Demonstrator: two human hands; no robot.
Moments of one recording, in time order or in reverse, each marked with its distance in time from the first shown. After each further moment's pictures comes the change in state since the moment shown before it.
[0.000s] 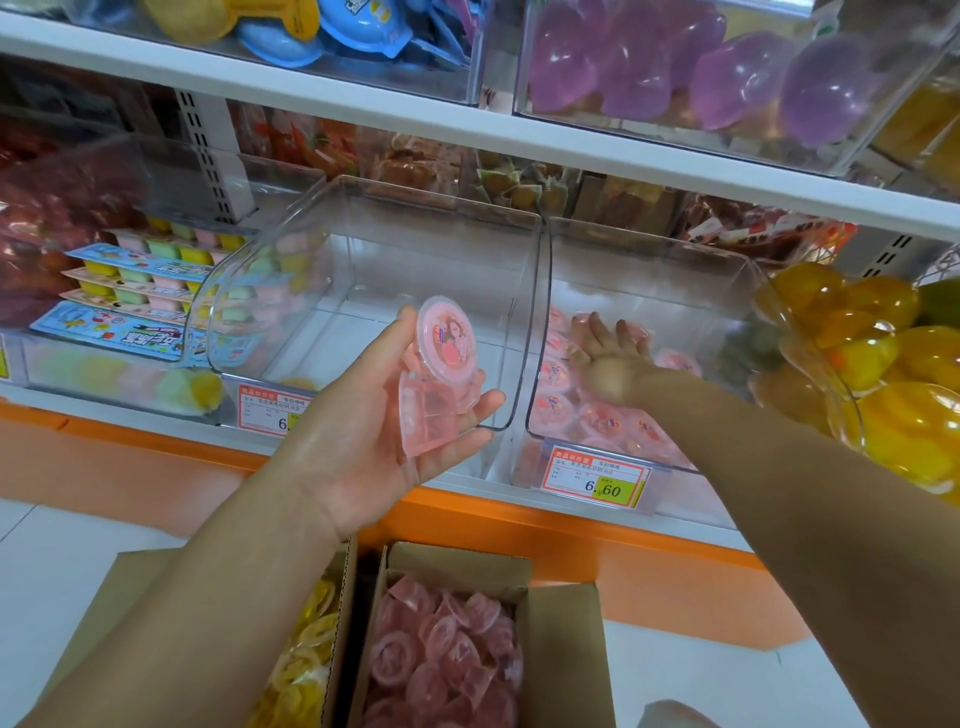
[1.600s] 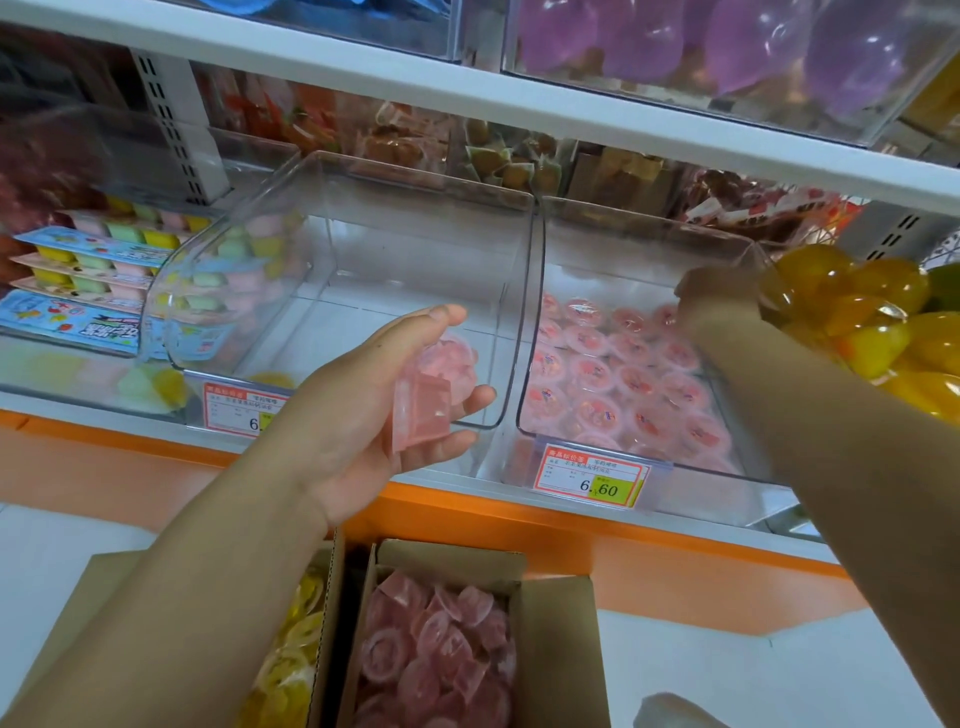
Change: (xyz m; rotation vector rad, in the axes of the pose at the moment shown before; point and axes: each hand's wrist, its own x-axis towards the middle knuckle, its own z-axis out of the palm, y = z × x) left_hand 0.009 0.003 0.012 0.254 0.100 0.117; right_hand 0.012 0.058 -0.065 -0.056 0.297 0.395
